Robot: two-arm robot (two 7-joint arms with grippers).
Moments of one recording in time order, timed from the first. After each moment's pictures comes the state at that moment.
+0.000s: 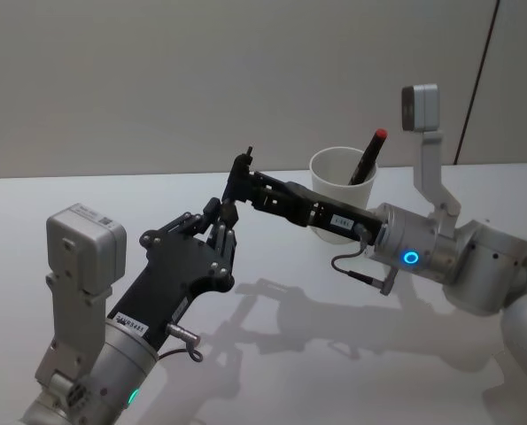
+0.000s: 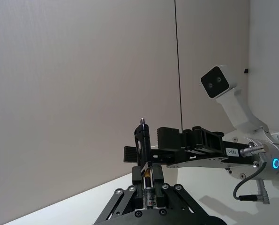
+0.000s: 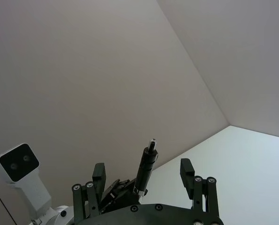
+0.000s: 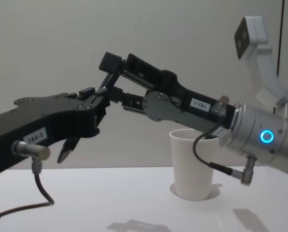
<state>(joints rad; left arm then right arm) 0.17 0.40 0.28 -2.00 -0.30 -0.05 -0.09 0.58 0.13 -0.47 -1.04 0.89 0.31 1.15</state>
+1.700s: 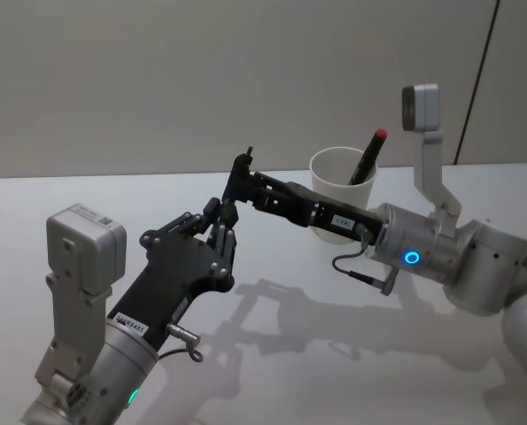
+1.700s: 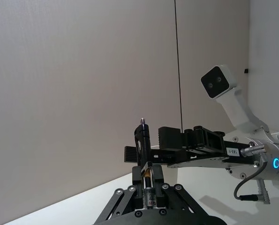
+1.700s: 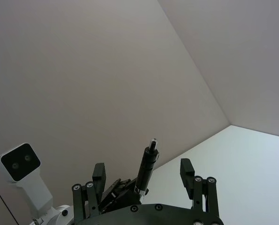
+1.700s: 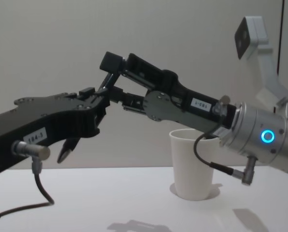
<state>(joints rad) 0.17 0.40 0.28 -2.00 -0.30 -0.05 -0.09 0.59 0.14 -0.47 -1.04 0.89 0.32 1.15</state>
